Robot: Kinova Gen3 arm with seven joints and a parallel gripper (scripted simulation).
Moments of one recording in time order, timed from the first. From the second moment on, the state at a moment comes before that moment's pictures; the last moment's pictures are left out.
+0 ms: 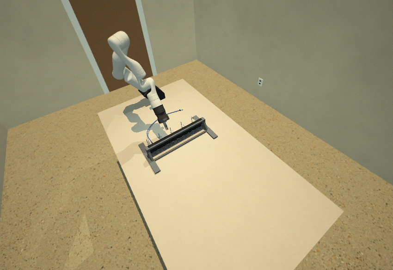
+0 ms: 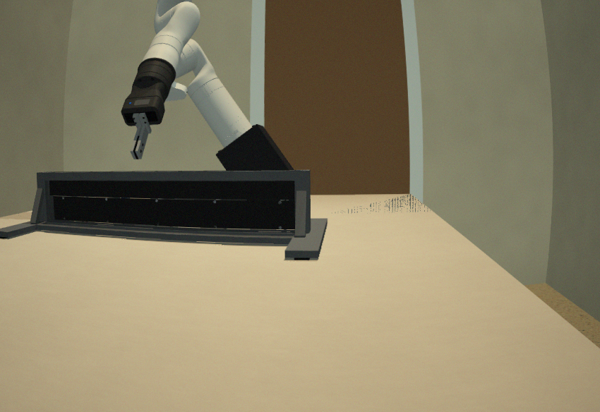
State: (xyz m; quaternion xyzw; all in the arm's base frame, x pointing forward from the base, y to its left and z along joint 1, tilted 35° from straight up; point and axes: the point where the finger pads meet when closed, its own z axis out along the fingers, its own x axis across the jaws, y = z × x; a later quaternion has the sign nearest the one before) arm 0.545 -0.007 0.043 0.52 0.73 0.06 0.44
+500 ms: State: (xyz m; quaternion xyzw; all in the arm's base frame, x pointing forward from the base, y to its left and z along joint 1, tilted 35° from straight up) arm 0.519 -0.002 0.068 0.53 0.72 0.06 0.44
